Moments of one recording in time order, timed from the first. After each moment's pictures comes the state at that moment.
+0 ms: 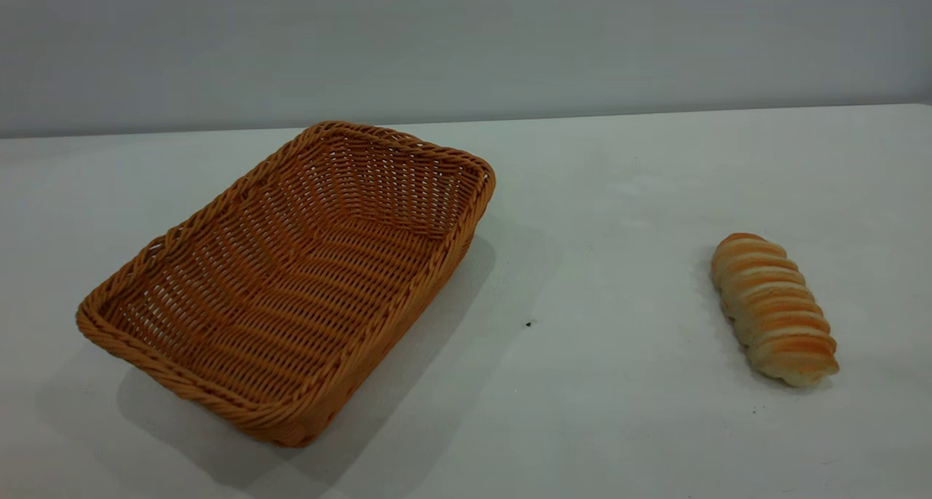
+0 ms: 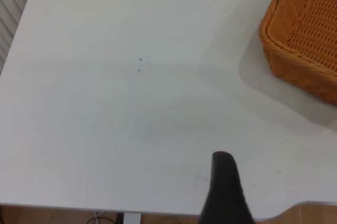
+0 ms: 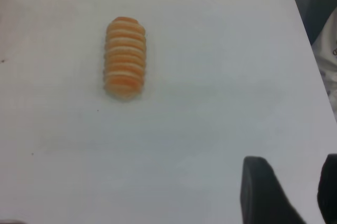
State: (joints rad) left arm 0.03 -0.02 -0.49 0.06 1.14 -0.07; right arm 0.01 -0.02 -0.47 -0.04 1.14 0.00
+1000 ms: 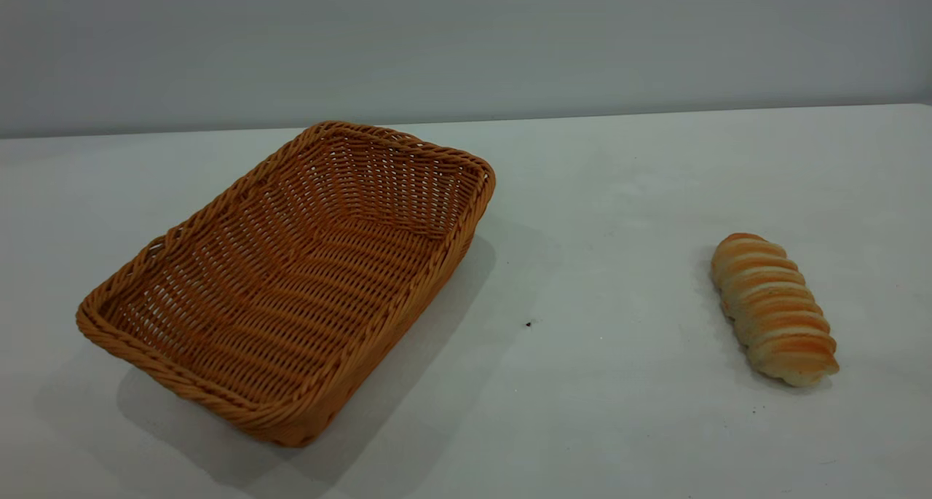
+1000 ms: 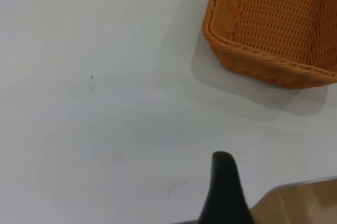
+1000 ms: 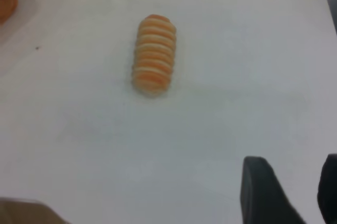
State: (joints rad) left arm -0.19 -0.02 -0.49 0.07 1.14 -0.07; right arm 0.13 -0.02 -0.47 -0.03 1.14 0.00
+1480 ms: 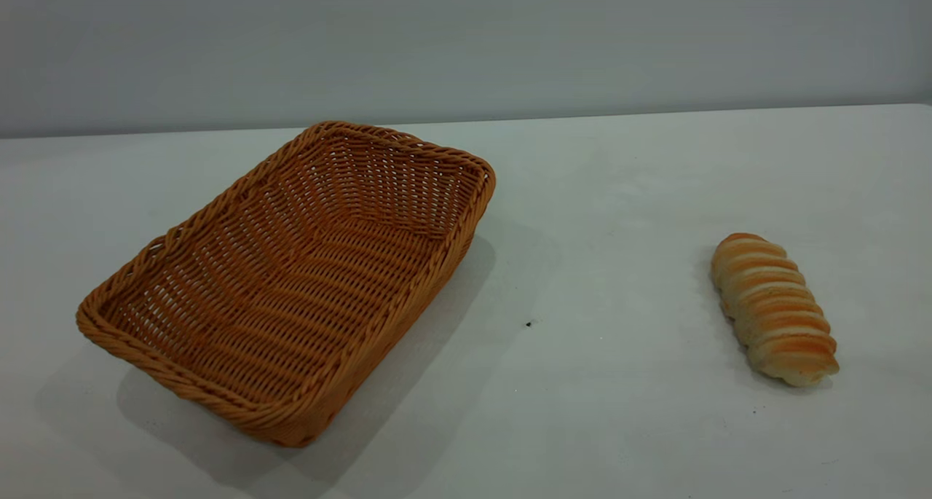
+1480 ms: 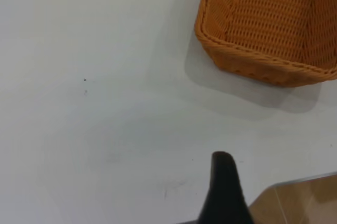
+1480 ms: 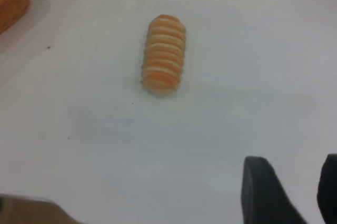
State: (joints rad) left arm -0.22 -0.02 -0.49 0.07 1.14 -0.07; right arm 0.13 -0.02 -0.47 -0.02 1.14 0.00
